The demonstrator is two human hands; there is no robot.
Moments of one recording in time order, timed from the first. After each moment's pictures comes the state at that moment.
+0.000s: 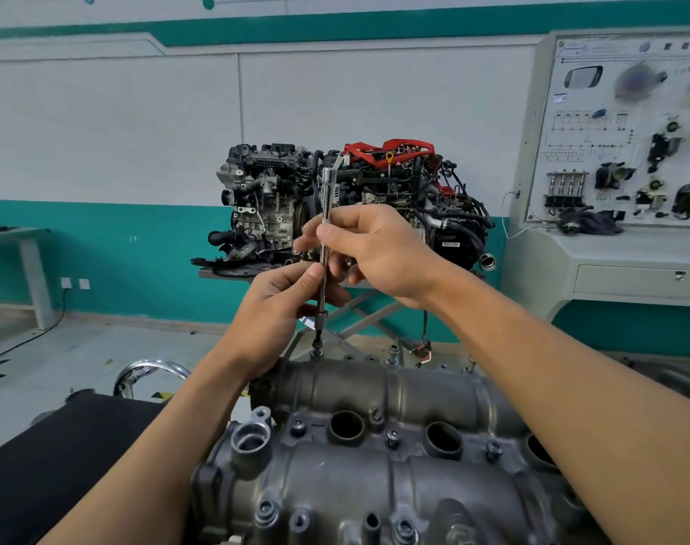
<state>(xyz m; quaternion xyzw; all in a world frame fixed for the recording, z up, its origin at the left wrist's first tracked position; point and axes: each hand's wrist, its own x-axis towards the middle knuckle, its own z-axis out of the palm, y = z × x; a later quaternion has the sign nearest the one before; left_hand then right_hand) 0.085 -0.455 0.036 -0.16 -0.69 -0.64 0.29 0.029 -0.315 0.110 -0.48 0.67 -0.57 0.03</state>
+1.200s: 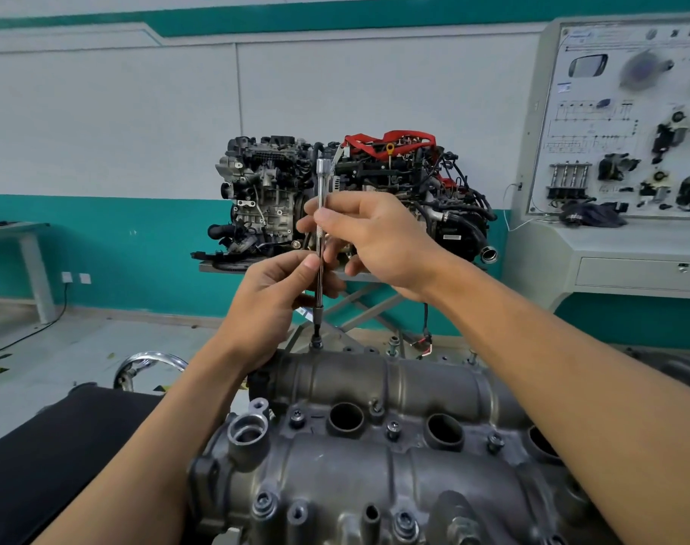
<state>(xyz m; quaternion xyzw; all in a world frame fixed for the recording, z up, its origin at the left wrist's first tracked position) 0.083 -0.458 0.034 -0.16 -0.69 -0.64 0.30 0.027 -0.313 0.109 -0.46 0.68 -0.57 -0.01</state>
